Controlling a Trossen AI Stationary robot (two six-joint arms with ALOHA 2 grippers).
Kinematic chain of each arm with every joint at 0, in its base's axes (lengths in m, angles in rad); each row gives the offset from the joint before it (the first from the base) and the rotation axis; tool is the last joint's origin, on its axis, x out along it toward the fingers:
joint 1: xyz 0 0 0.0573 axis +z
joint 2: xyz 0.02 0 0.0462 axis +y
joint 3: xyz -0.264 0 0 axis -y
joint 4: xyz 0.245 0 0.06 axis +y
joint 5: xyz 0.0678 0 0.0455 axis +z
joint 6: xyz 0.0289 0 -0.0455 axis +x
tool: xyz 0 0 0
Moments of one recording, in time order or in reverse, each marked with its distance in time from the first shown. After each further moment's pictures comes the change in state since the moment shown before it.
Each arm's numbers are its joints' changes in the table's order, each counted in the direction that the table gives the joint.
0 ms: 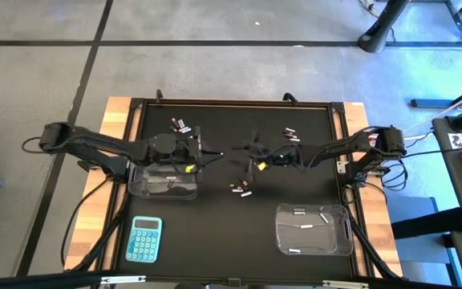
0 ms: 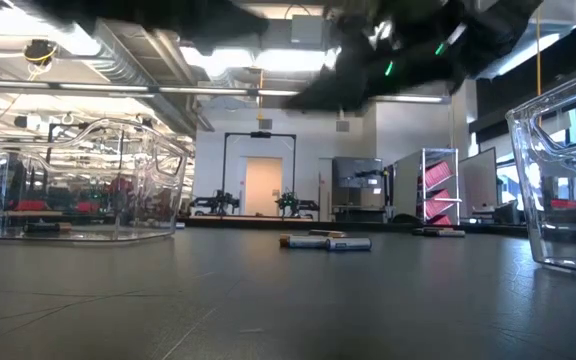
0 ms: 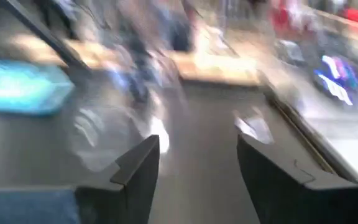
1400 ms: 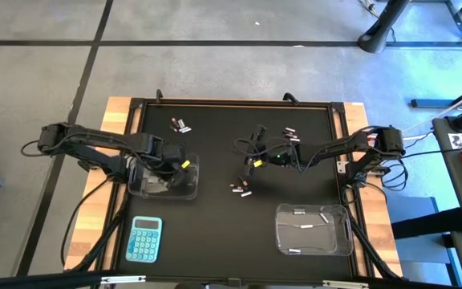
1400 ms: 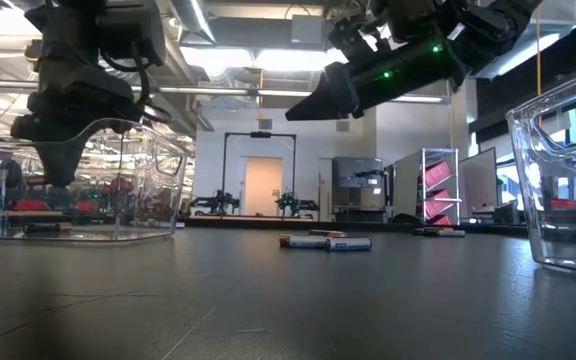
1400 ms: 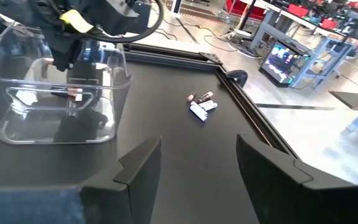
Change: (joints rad) left arm 0.077 0.007 0.081 1.406 -0.262 -1.058; right arm -0.003 -0.003 0.005 0.050 -0.186 -0.063
